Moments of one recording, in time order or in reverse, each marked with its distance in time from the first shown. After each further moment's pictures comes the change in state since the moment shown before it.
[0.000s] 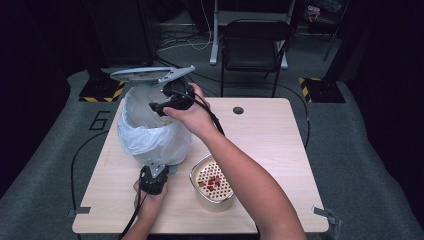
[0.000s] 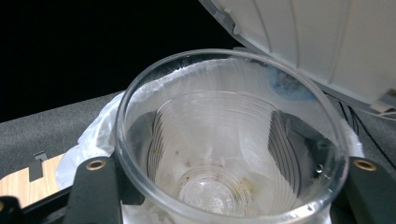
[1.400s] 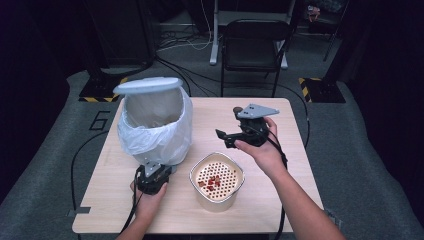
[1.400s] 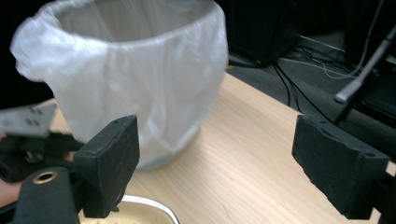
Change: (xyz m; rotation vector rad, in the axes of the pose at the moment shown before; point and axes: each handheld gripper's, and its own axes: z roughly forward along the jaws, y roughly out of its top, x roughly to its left) left arm 0.011 0.002 -0.008 -0.046 -0.101 -0.083; right arm -0.032 -0.141 -0.137 -0.056 -0.212 0.107
